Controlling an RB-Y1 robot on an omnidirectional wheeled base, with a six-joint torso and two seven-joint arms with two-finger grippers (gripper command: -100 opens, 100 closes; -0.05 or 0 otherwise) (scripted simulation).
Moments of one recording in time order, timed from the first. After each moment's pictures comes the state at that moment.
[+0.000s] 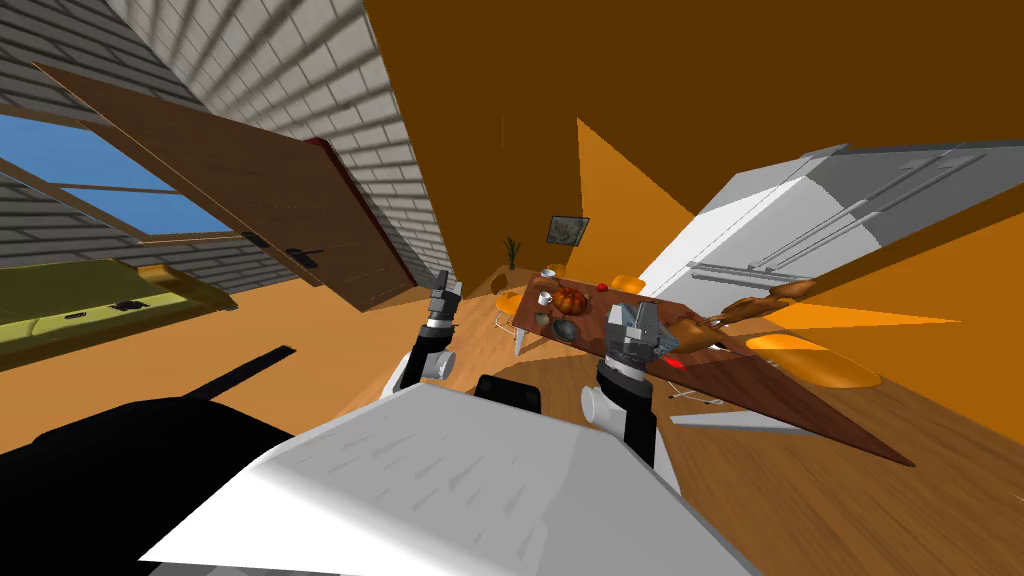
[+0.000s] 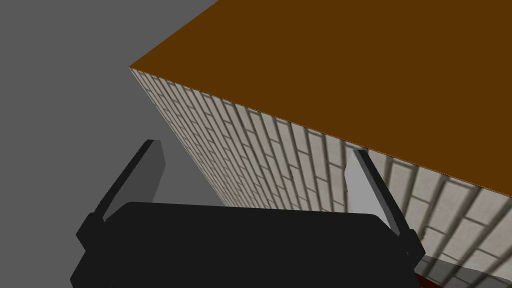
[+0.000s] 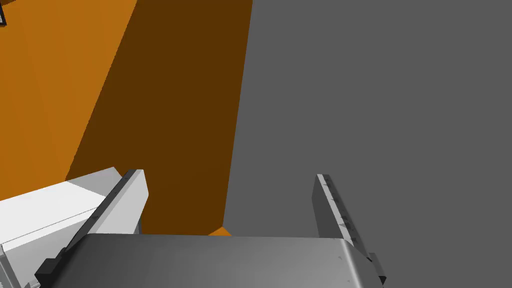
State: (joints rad) left arm 0.49 -0.01 -0.04 -2.25 -0.09 -0.44 -0.01; right arm 0.52 0.02 -0.02 -2.24 0.02 -0.58 0.06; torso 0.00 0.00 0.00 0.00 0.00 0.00
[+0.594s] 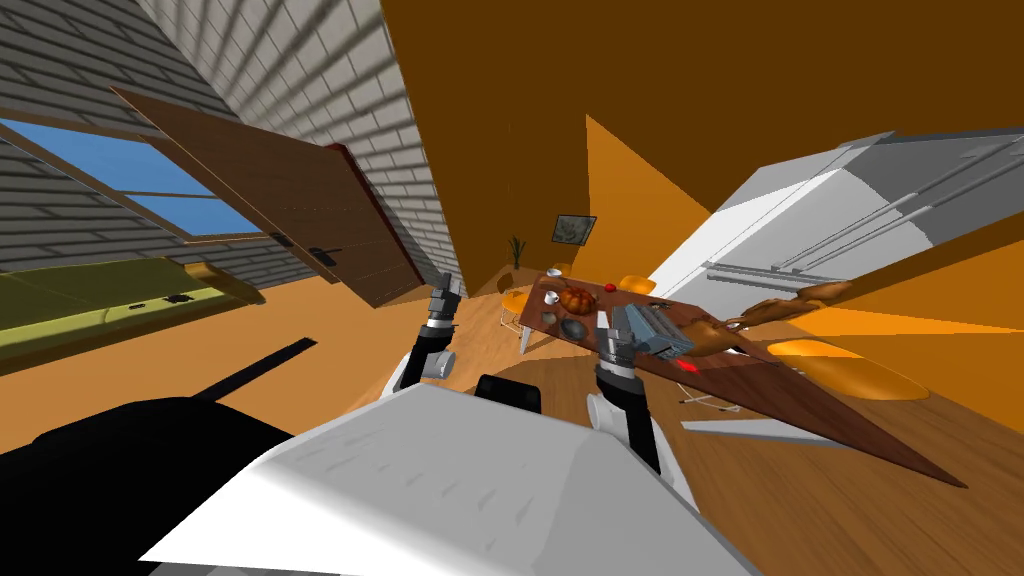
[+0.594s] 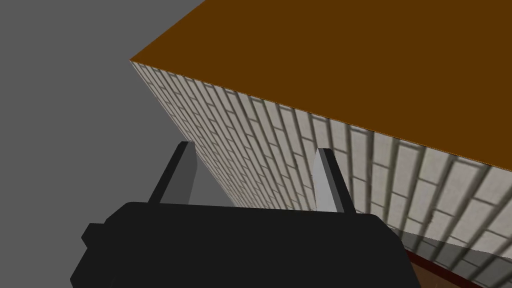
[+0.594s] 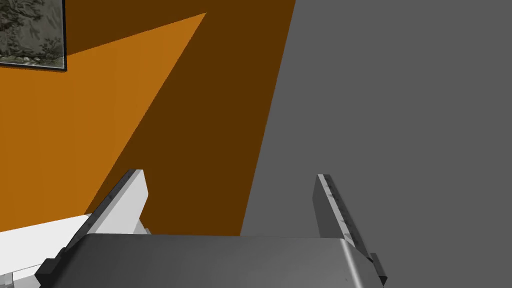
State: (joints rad) left arm 0.48 -0.01 -0.04 -2.25 -0.09 -0.44 -0.01; right arm 0.52 -0.14 -0.01 -2.16 0.02 -0.55 0.09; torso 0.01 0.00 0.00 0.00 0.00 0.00
